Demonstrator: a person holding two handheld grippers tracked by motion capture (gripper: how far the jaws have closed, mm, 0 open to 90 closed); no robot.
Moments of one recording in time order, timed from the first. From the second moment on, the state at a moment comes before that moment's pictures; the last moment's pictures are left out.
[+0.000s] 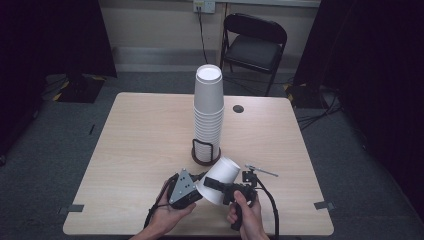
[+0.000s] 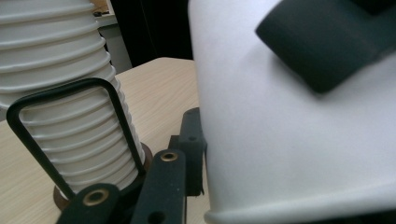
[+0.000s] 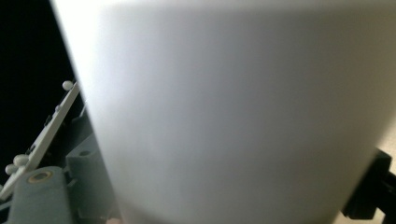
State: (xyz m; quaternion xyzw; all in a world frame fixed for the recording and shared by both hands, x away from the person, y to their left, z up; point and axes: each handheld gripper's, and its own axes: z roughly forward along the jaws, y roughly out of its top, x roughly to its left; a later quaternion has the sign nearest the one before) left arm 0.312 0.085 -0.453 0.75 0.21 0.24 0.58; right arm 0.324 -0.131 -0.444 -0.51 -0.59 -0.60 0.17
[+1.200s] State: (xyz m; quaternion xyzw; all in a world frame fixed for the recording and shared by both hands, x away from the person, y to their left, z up) left arm 0.312 0.086 -0.452 0.79 0.25 0.13 0.55; right arm 0.338 -0.168 -0.432 -0.51 -0.59 -0.62 0.06
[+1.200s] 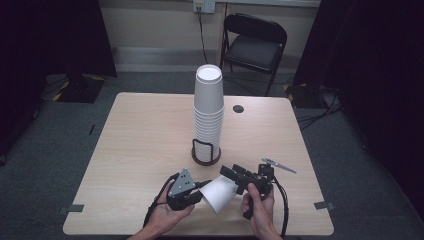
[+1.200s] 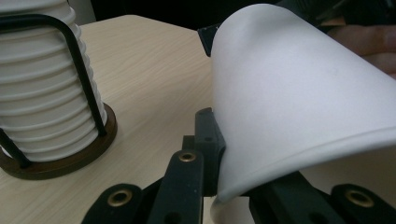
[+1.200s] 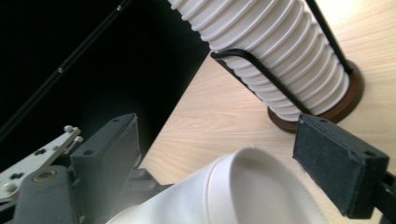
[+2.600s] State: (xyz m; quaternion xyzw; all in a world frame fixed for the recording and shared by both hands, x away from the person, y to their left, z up) left arm 0.336 0.111 -0.436 0.84 0.28 0.10 0.45; right arm 0.317 -0.179 -0.418 -0.30 -0.73 -0.60 -0.16
